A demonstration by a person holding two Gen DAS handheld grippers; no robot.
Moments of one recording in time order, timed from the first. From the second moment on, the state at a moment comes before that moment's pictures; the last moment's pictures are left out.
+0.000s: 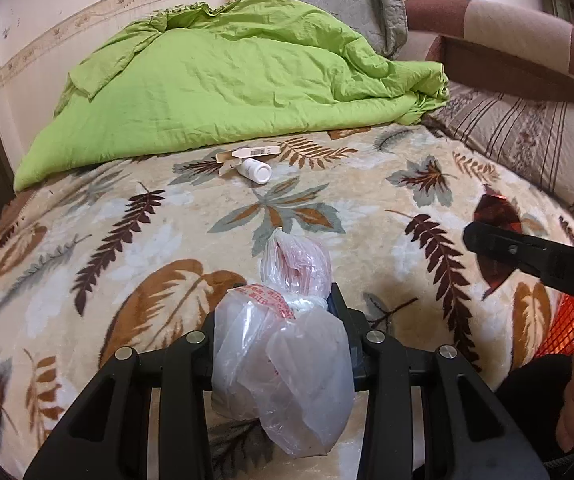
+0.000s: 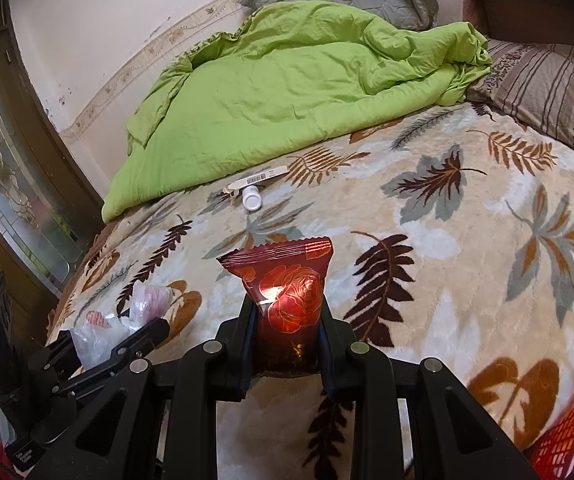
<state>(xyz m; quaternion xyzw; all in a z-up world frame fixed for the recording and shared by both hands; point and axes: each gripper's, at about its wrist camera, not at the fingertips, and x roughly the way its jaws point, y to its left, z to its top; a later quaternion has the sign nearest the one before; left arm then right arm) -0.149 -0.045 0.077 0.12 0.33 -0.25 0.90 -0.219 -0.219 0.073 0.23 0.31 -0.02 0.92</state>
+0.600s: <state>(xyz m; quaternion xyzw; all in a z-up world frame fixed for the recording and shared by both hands) -0.142 -0.039 0.071 0.13 0.34 -0.23 0.90 -0.214 -0.216 0.069 0.23 0.32 -0.02 0.92</state>
